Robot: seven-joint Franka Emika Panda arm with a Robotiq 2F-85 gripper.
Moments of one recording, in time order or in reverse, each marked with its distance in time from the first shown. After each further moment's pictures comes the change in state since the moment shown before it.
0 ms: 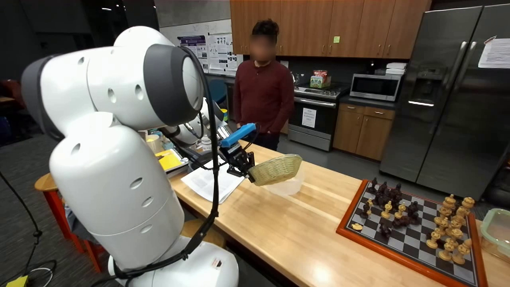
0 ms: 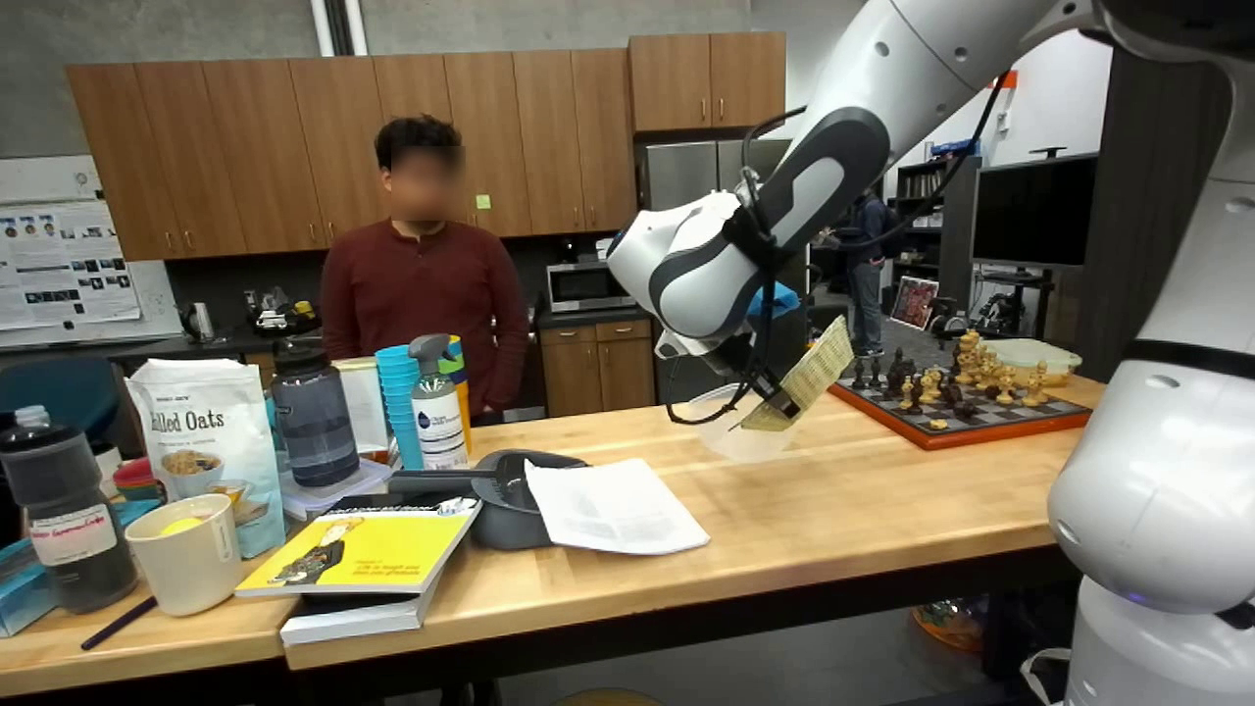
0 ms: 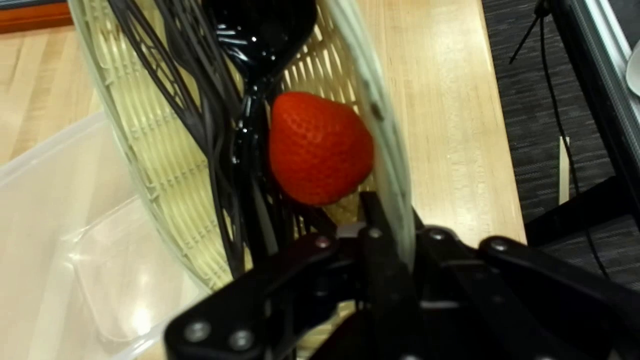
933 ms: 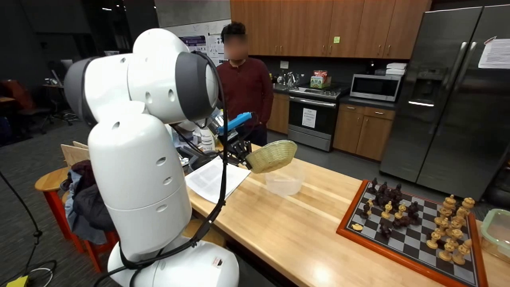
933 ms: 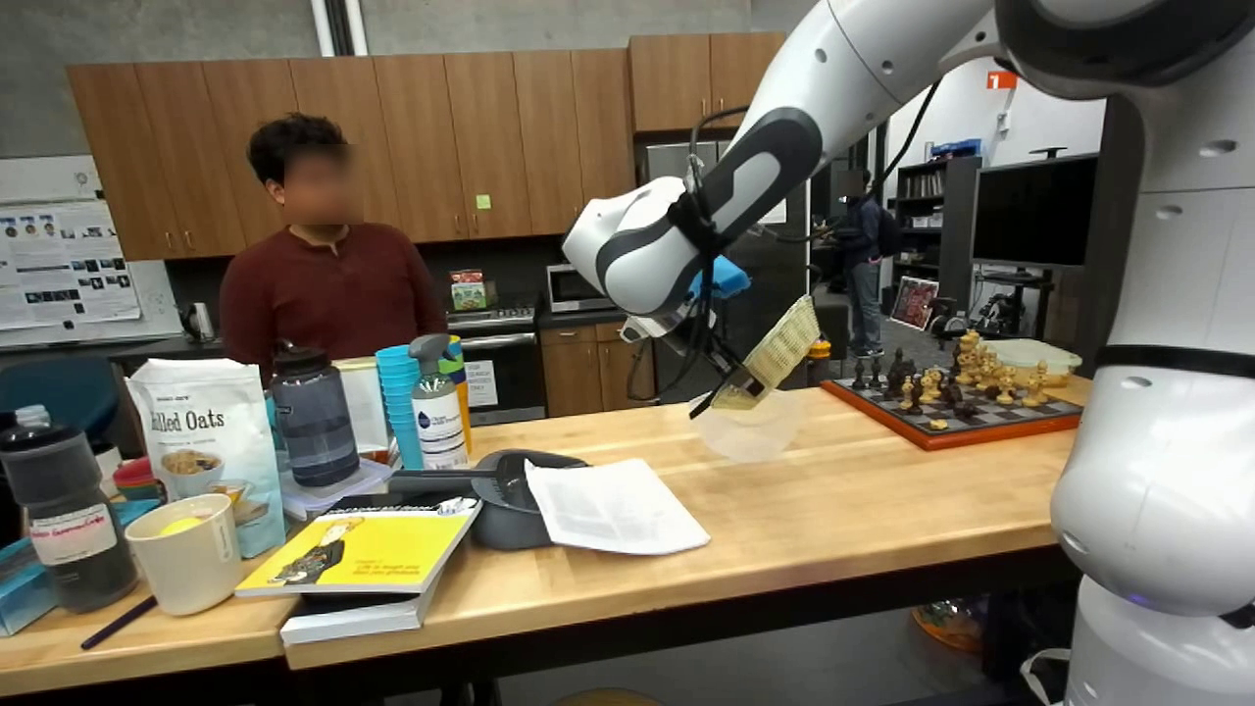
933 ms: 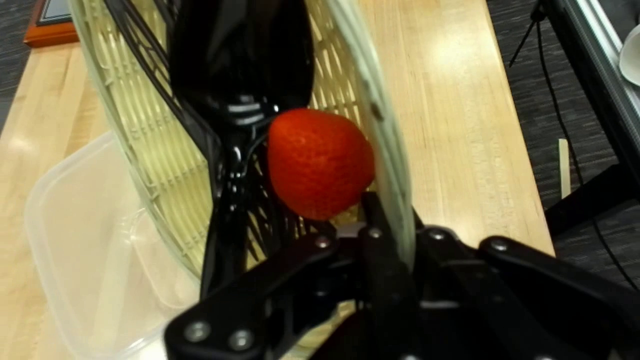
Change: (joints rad) arm 0.021 0.162 0.029 0.243 -0.022 -0.158 0.036
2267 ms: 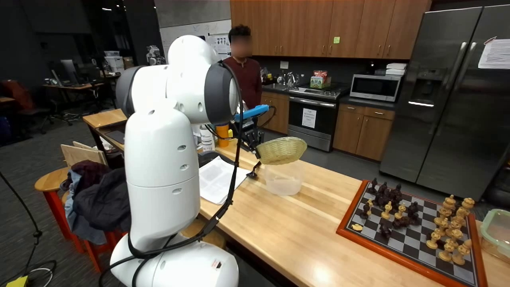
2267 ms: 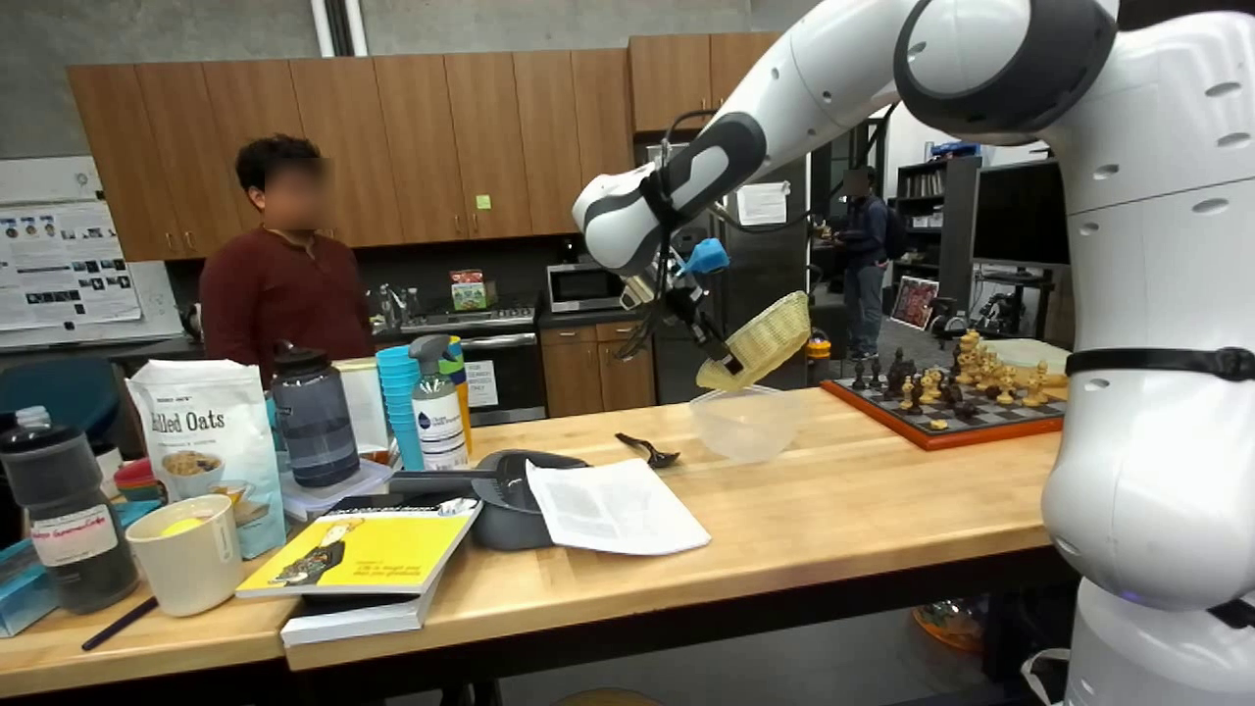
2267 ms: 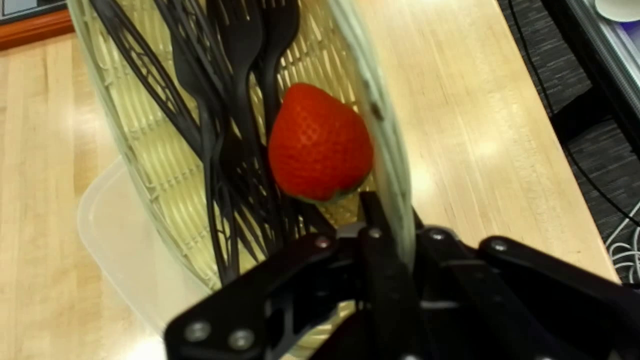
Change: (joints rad) arm -0.050 0.193 -0.061 0.326 0.096 -0.099 -0.037
